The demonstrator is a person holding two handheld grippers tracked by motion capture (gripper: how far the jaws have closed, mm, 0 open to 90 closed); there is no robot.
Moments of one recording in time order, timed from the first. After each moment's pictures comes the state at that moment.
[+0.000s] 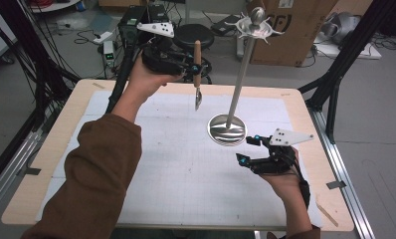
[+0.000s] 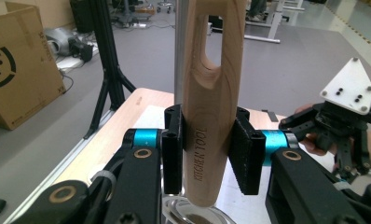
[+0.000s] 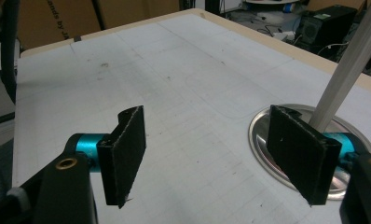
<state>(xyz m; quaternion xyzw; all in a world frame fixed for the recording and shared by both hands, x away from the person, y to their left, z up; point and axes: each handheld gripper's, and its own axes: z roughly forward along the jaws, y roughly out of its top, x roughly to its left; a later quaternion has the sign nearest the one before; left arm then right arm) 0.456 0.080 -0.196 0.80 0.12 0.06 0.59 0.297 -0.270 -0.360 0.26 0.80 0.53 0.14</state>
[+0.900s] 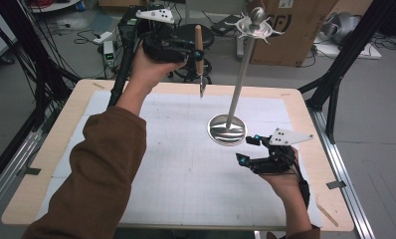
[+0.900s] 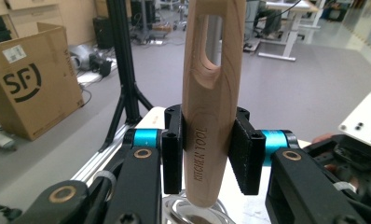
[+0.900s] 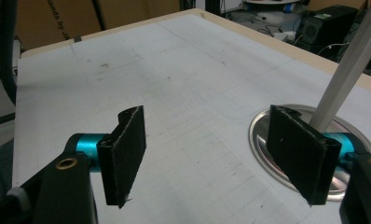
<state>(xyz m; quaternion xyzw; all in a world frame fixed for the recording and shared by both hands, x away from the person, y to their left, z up) 0.466 0.074 -0.172 0.78 0.14 0.09 0.60 0.298 -0.270 -0.360 0.26 0.80 0.53 0.13</state>
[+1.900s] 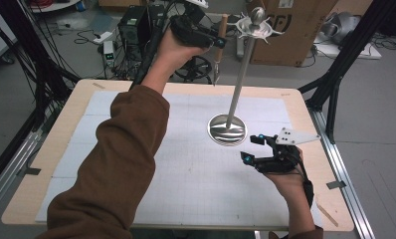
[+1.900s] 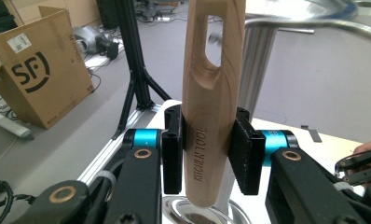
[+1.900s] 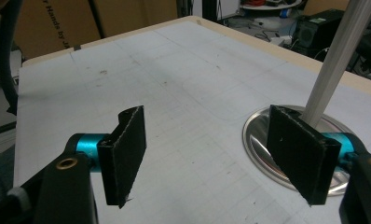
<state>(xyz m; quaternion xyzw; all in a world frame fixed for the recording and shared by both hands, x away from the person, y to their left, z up) 0.500 0.019 -0.153 0.81 0.14 0.11 0.55 0.299 -0.282 -0.359 0.26 0.78 0.55 0.14</state>
